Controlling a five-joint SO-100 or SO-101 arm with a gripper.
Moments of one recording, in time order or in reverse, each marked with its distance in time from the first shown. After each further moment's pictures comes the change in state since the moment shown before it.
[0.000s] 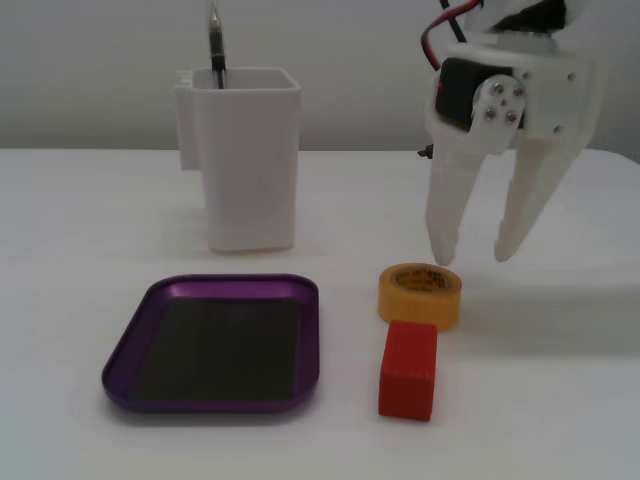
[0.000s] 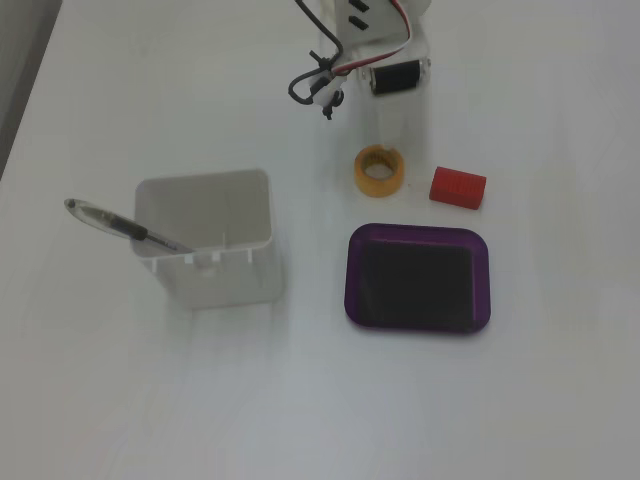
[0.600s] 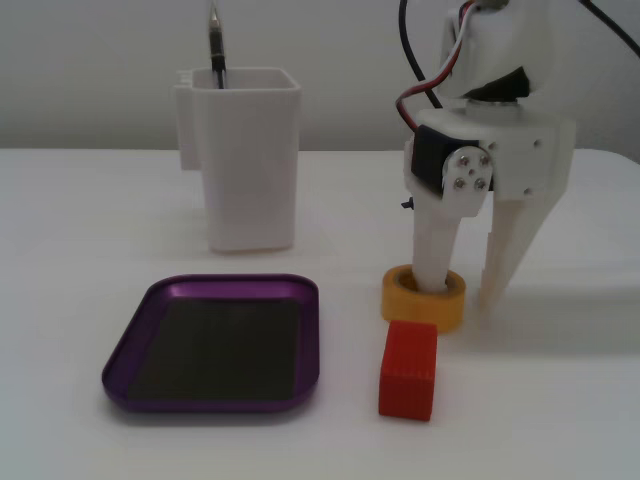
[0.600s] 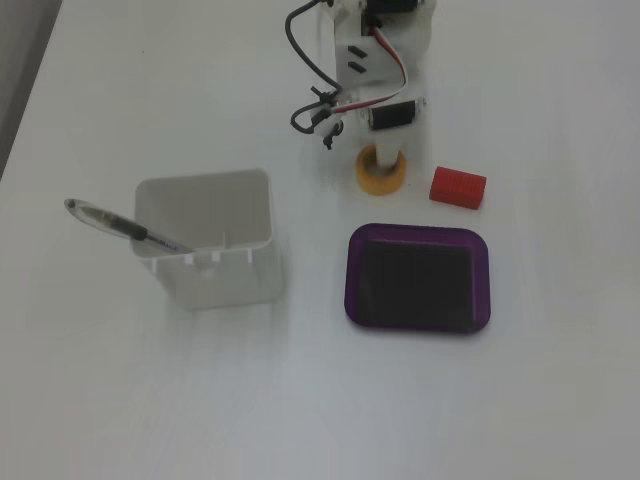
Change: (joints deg) arm 0.3 -11.2 0.0 -8.1 -0.2
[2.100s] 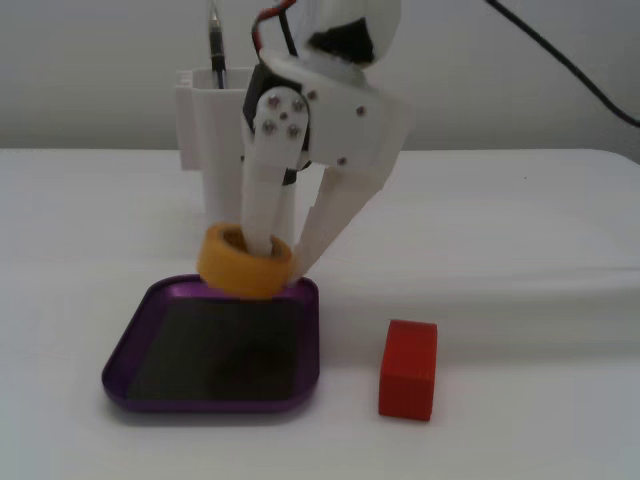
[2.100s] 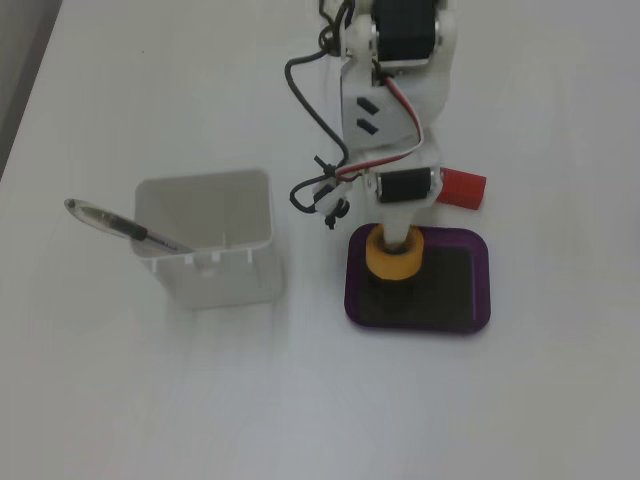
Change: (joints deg) arm -0.5 -21.6 -36.0 -4.7 5.0
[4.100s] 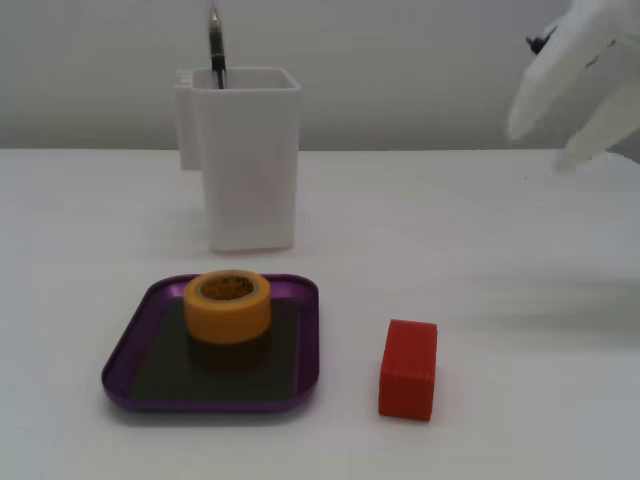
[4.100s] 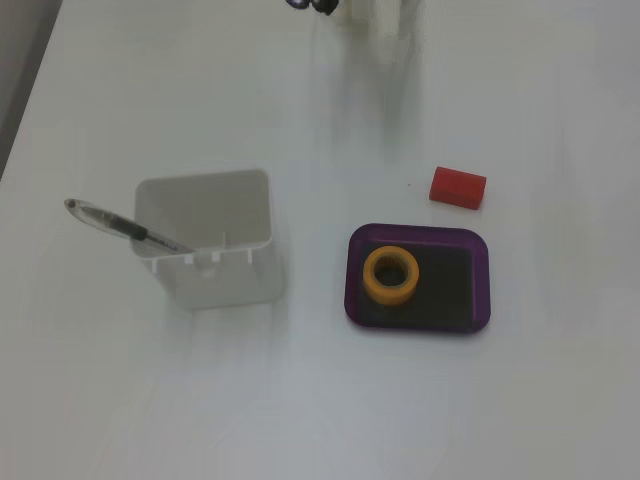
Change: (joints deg) arm 0.4 101.2 67.2 16.9 0.4
